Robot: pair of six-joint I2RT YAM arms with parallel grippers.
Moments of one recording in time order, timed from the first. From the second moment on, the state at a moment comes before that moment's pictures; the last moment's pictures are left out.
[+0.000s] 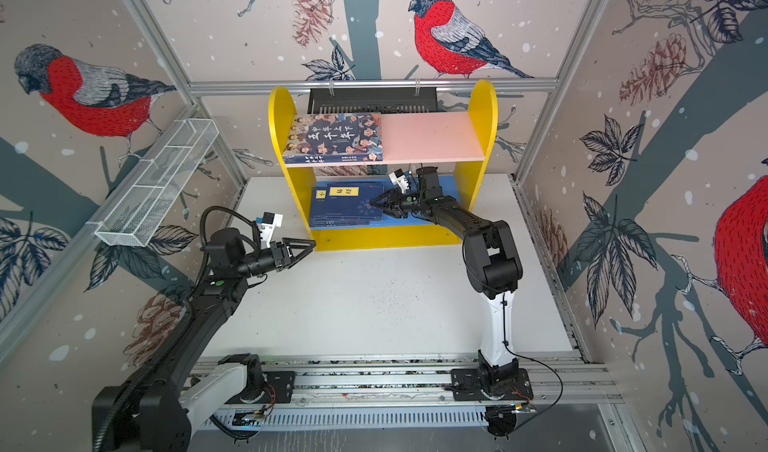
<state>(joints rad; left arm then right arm) 0.01 1.01 0.60 0.07 1.10 -0.75 0.34 2.08 1.56 0.01 -1.07 0.76</state>
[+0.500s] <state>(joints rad) 0.01 1.01 0.60 0.09 1.10 -0.76 0.32 1.98 1.46 0.05 -0.96 0.78</state>
